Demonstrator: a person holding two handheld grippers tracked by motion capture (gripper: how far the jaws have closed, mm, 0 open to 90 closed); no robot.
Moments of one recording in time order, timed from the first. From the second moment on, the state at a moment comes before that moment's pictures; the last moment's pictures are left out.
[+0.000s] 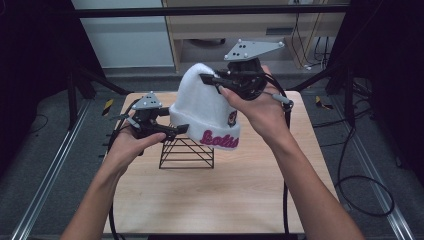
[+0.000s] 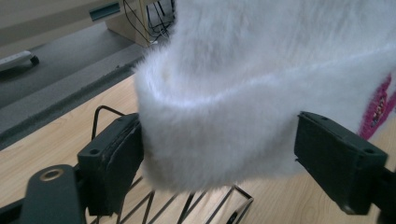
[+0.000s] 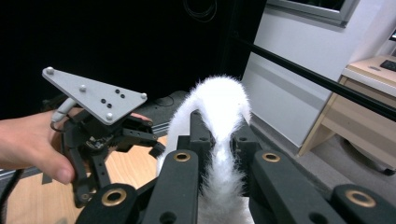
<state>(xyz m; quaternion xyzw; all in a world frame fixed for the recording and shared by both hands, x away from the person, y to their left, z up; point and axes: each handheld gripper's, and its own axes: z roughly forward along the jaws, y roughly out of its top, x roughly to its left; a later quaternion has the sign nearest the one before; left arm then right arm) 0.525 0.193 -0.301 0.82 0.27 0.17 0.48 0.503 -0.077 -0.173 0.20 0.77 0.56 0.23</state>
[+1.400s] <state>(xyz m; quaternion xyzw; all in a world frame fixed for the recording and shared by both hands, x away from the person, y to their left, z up) 0.512 0.210 -0.289 0.80 0.33 0.23 0.45 0.548 -0.063 -0.189 0.21 0.78 0.55 0.21</state>
